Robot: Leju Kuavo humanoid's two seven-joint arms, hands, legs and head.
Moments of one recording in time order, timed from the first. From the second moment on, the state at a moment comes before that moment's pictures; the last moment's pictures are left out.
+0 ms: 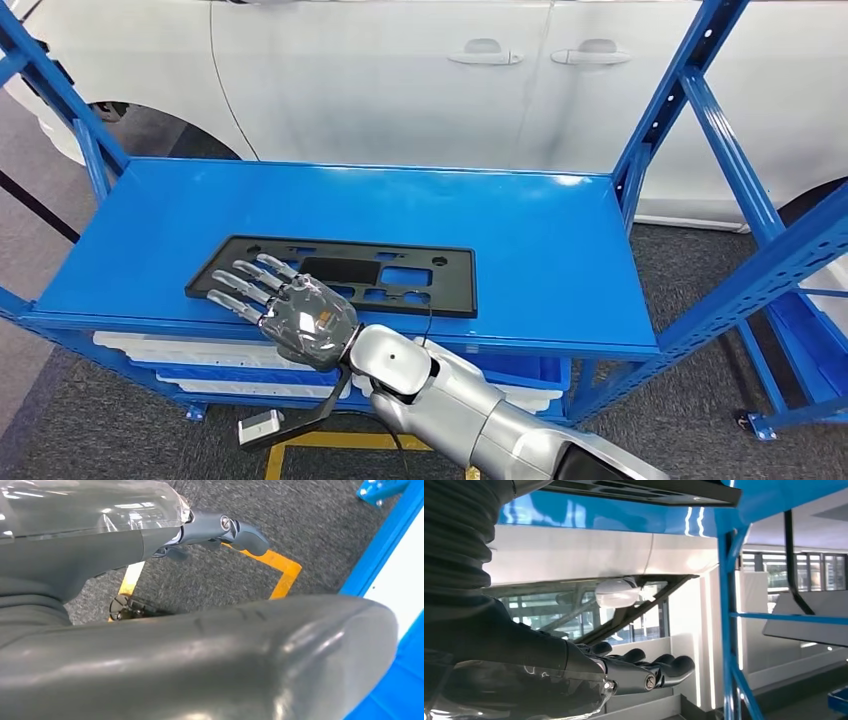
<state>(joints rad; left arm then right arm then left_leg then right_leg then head) -0.13 -0.10 1.26 -0.23 -0.74 -0.06 -0.50 -0.68 0.26 0.98 -0.92 1.13 -0.54 -0.21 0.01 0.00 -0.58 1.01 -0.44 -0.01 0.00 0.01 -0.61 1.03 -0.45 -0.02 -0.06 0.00</state>
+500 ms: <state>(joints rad) -0.13 -0.10 1.25 -0.23 -0.74 -0.06 -0.50 -0.69 0.27 0.98 -0.90 1.13 -0.54 -0.21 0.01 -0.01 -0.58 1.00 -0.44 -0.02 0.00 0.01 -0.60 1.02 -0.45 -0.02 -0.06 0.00</state>
